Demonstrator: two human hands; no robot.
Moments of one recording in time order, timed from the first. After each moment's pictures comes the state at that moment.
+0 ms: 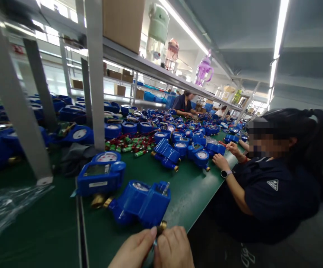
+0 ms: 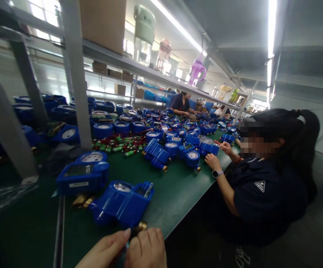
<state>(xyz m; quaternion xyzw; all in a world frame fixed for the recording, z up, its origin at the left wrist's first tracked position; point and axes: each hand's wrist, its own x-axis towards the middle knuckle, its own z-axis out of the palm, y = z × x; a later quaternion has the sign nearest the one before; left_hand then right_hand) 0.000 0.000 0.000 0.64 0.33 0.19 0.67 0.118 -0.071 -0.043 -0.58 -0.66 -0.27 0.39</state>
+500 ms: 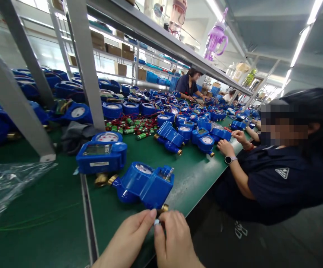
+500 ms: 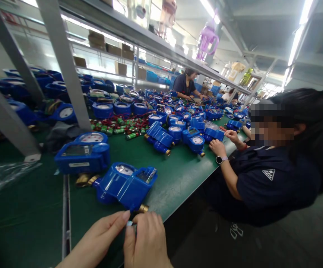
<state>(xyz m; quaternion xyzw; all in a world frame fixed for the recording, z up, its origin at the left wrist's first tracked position) 0.000 -0.005 0.008 0.70 0.35 0.19 0.59 0.114 -0.083 -0.029 -0.65 -0.62 0.05 0.43</state>
